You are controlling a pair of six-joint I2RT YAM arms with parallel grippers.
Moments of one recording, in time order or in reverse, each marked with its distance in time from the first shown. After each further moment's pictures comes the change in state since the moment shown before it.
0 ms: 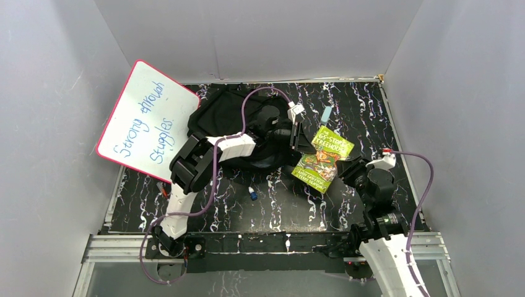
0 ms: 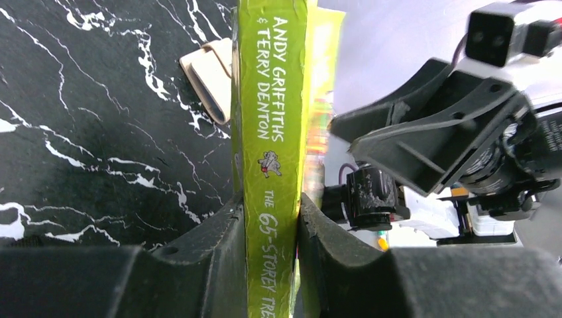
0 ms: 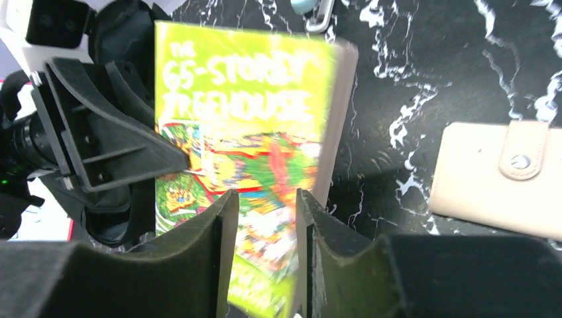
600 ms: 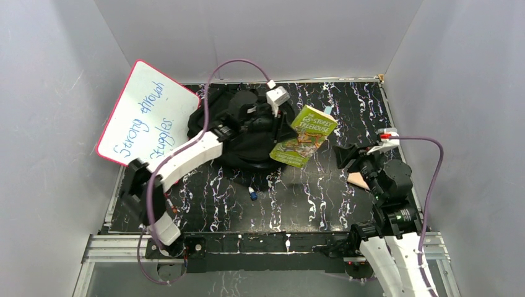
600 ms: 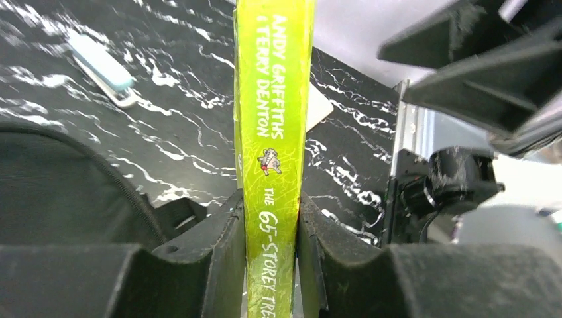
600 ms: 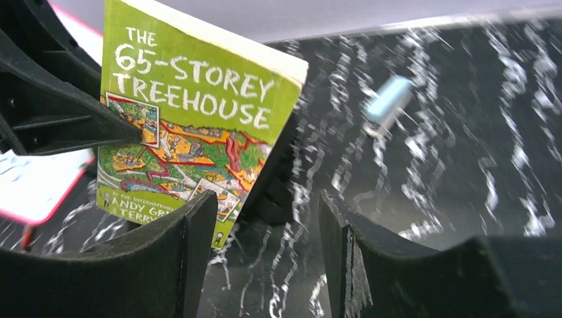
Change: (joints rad) left arm 0.001 -0.447 -0.044 -0.472 -0.292 0.560; right arm -0.001 0.083 0.263 0.009 -0.117 -0.341
